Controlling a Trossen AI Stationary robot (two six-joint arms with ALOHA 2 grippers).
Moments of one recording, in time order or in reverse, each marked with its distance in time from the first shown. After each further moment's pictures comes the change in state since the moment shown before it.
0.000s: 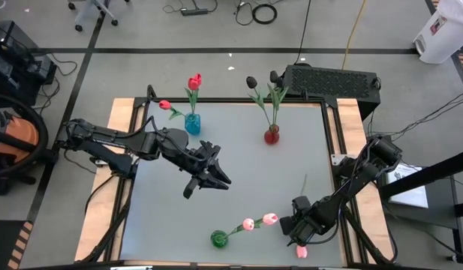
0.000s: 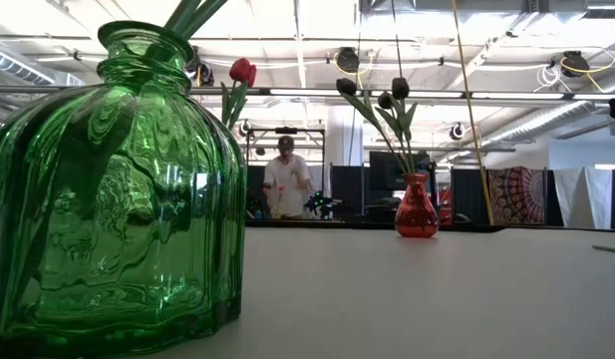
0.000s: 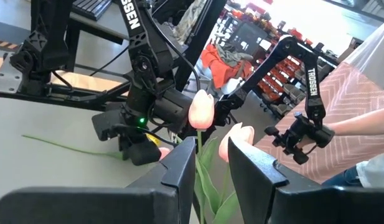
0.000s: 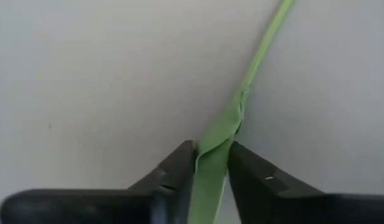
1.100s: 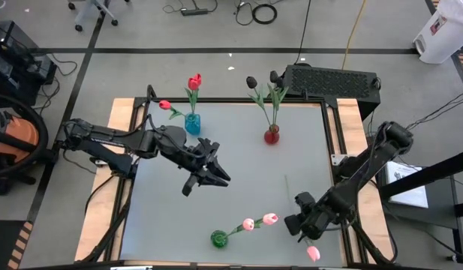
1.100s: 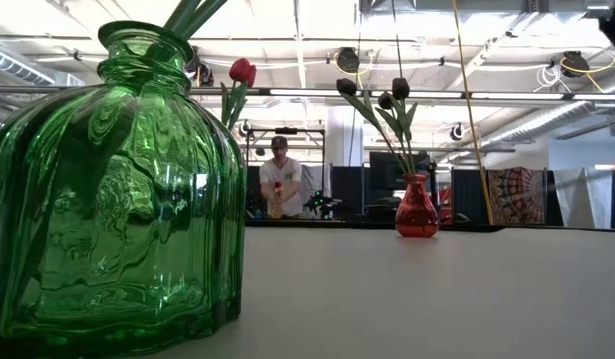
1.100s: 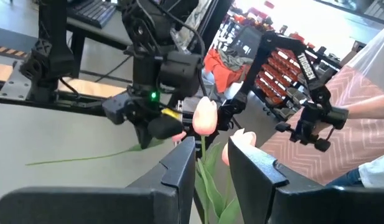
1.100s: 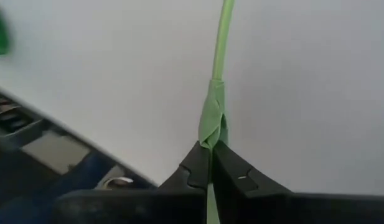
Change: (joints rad) left arm 0.014 -0.019 0.000 -0.003 -0.004 0.009; right arm 0.000 -0.253 0.000 0.009 0.018 -0.114
